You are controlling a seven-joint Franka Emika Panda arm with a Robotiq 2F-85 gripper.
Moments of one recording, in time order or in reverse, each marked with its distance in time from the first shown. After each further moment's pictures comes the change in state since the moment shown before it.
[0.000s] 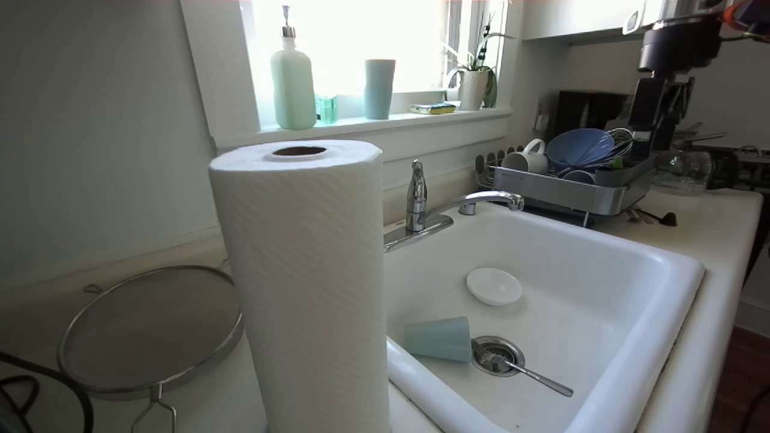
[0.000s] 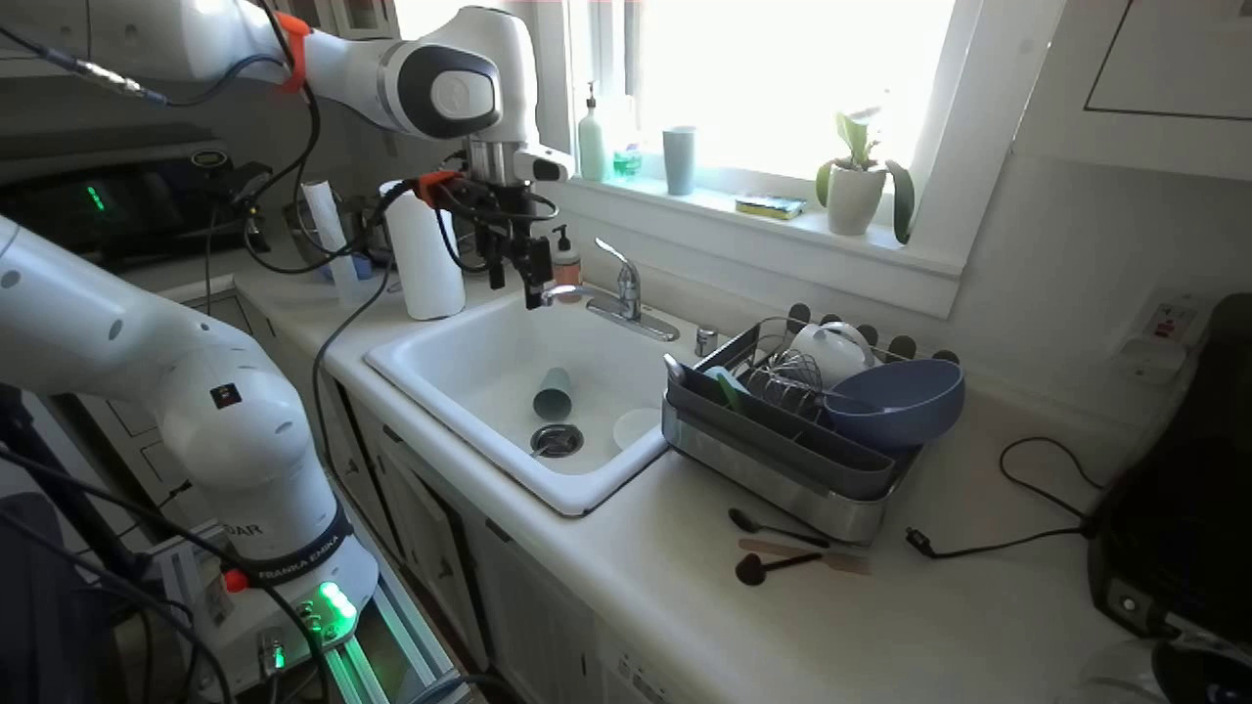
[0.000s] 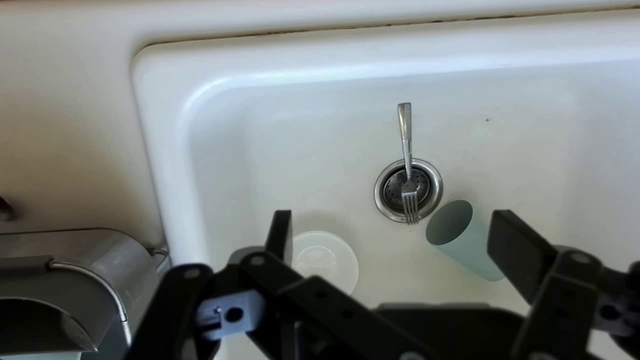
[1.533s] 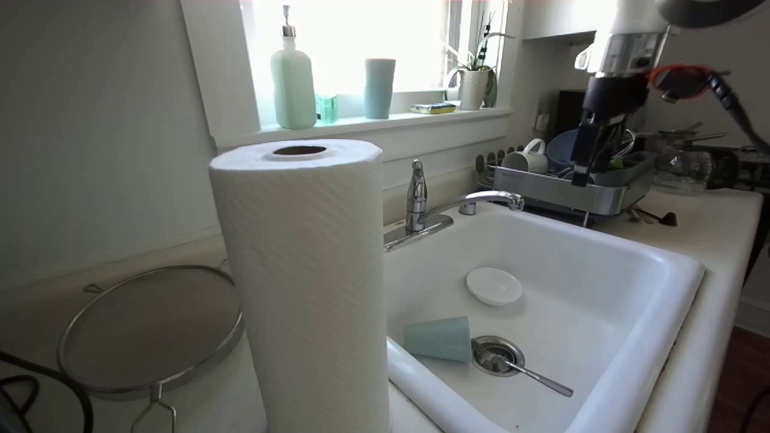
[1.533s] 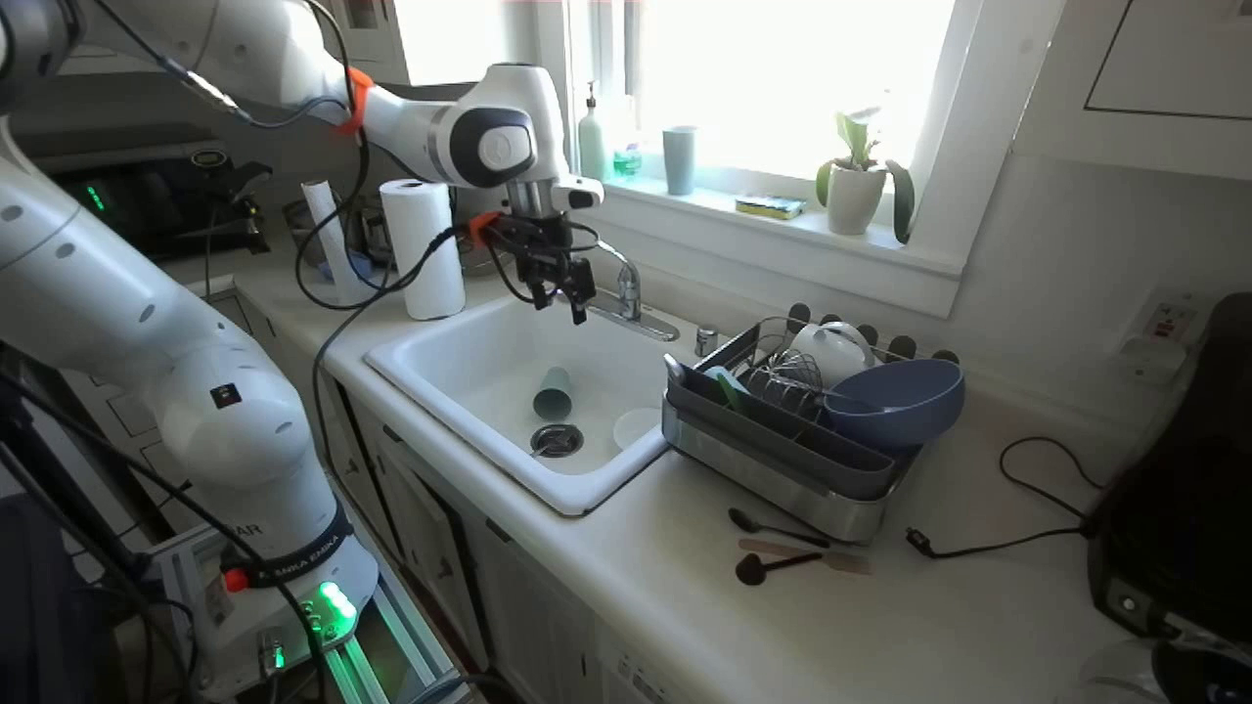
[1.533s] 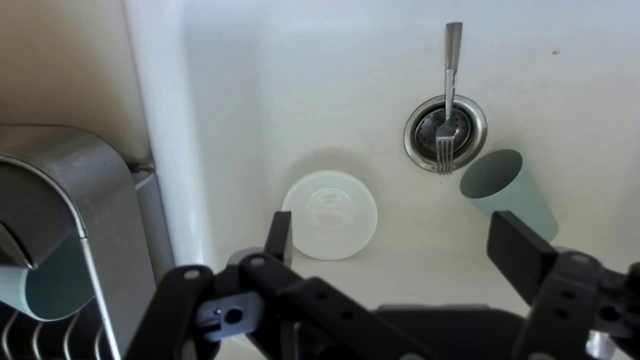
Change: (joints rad) arm 0.000 0.209 0.012 -0.009 -0.081 0.328 -0.013
